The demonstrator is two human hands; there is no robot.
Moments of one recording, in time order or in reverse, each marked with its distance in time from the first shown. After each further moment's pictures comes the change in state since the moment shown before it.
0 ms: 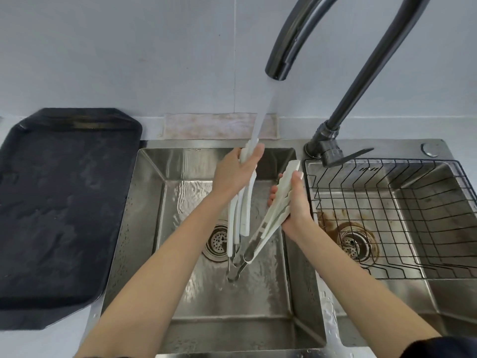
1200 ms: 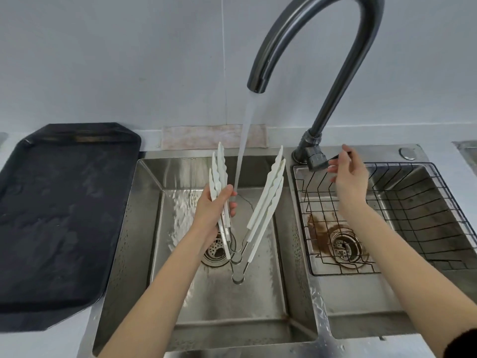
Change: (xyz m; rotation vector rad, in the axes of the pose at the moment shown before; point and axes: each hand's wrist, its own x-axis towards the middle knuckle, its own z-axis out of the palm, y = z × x) left_hand -0.050 -0.043 -0.004 -0.814 0.006 -0.267; right_hand -0.011 -0.091 -0.049 -0.510 0.306 -0.663
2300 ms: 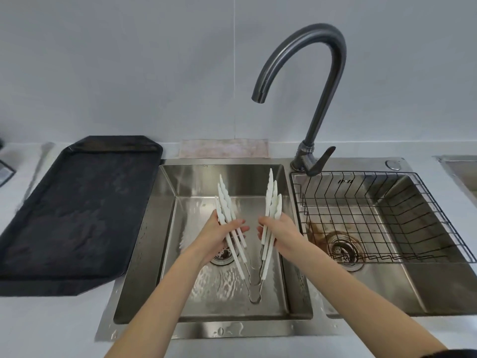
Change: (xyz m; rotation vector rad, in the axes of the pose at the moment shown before) left_hand -0.071 -0.015 -0.025 0.095 -0.224 -0.078; right_hand -0.137 0.013 0.031 0.085 -0.526 0.526
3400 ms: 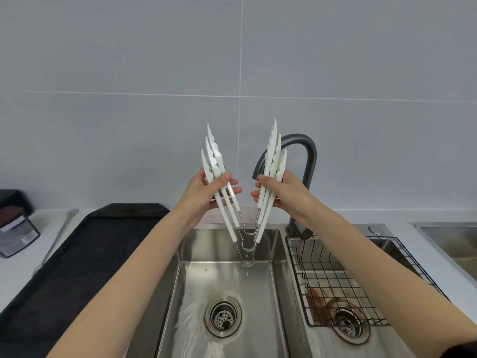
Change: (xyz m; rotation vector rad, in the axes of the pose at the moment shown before) left_hand -0.066 0.183 0.023 0.171 -0.024 0.614; right_hand -0.107 -0.168 0.026 -0.264 -0.177 -0.661
